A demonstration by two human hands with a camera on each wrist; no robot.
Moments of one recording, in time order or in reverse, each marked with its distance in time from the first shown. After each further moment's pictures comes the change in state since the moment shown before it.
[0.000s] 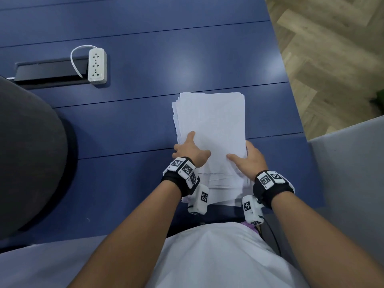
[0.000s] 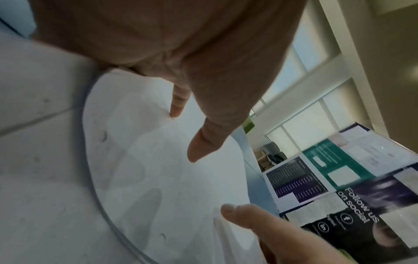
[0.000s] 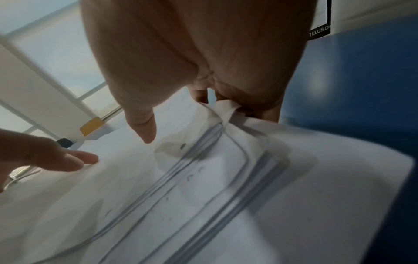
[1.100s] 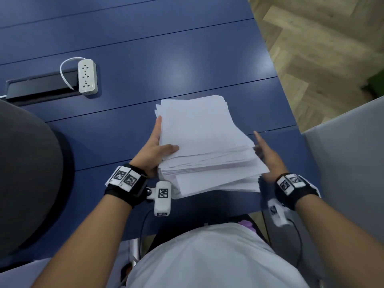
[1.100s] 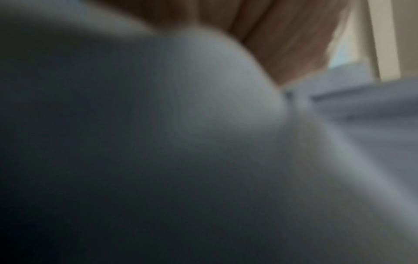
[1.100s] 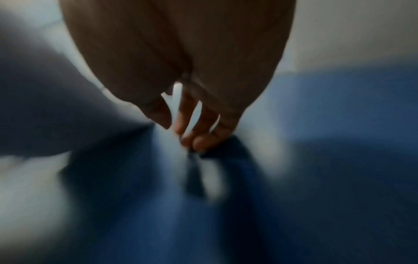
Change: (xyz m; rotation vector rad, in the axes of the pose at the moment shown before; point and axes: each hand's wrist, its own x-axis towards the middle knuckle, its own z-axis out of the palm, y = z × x) left_hand -0.018 -0.040 -0.083 -0.782 -0.340 0.383; right_hand -0.019 0.031 -0.052 0.155 -0.077 -0.127
